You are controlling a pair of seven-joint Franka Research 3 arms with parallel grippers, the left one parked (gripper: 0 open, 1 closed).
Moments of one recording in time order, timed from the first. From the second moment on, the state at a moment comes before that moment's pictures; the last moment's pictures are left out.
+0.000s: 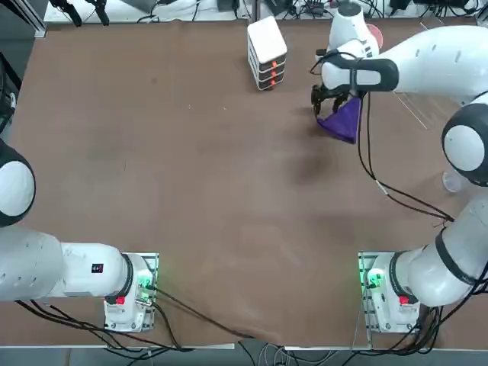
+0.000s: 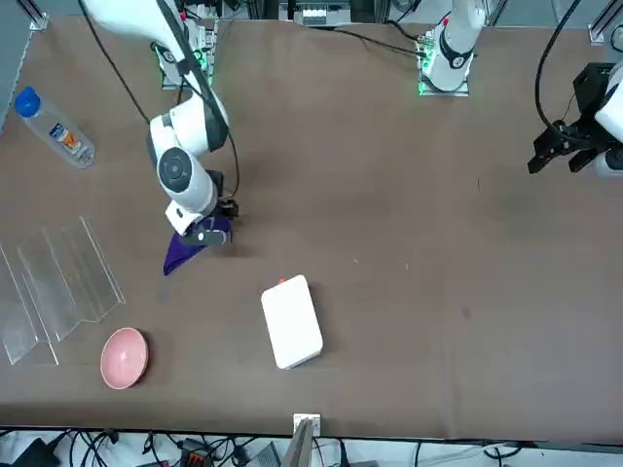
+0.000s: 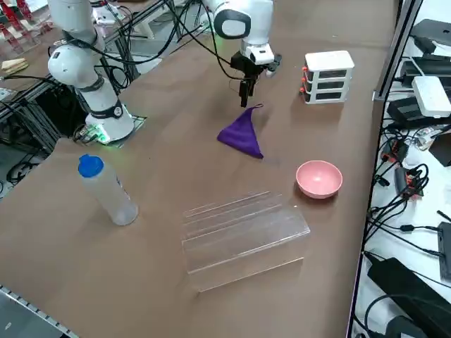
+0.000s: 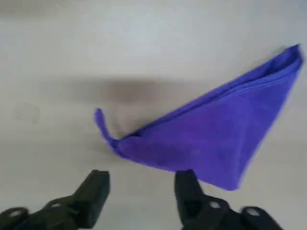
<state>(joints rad) 0.30 0.36 0.10 -1.97 -0.08 2.15 0.38</state>
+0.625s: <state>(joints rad) 0.30 0.43 0.10 -1.96 -0.10 2.23 0.36</state>
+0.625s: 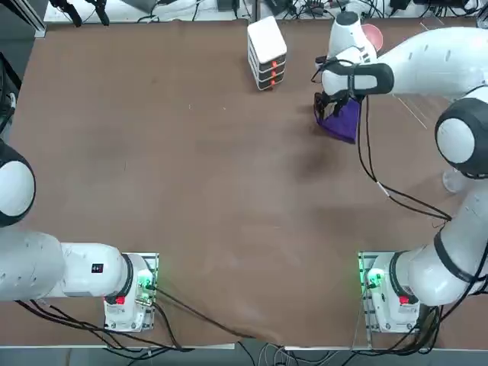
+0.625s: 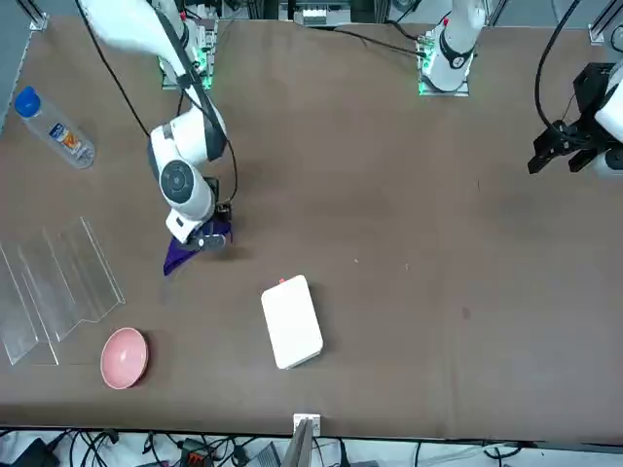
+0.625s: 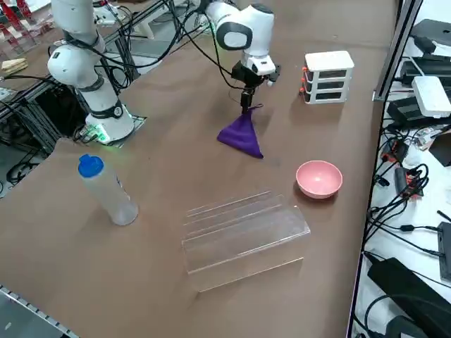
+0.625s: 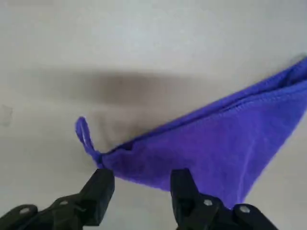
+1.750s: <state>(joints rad) 0.32 0.49 0.07 -1.90 -0.15 2.22 0.36</state>
